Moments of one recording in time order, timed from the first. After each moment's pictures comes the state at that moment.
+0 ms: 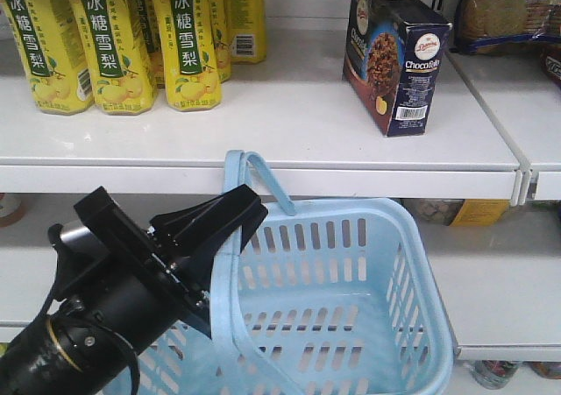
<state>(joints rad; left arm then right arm) -0.86 1.29 -0.42 -0.03 -1.09 -1.75 0.53 0.20 -0.57 -0.68 0.68 0.57</state>
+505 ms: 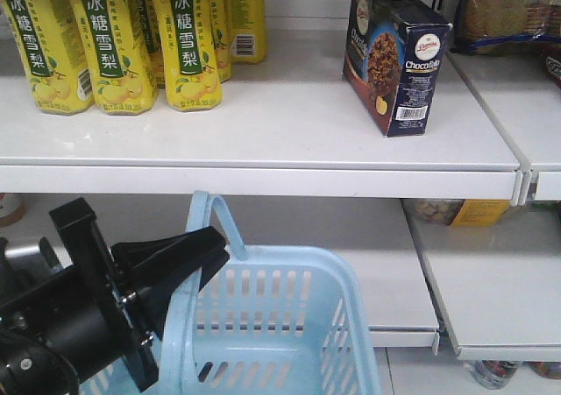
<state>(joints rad) -0.86 0.99 -0.42 -0.07 -0.46 -1.71 0.53 0.20 -0.57 -0.68 0.68 0.57</state>
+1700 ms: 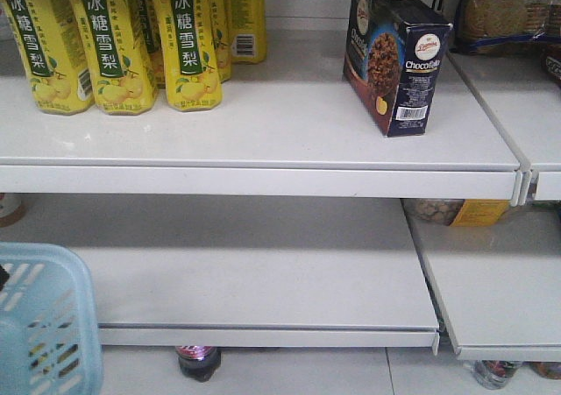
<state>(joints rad) -0.32 0.48 -0.42 0.10 0.39 -1.05 0.53 0.20 -0.57 -0.68 0.68 0.57</state>
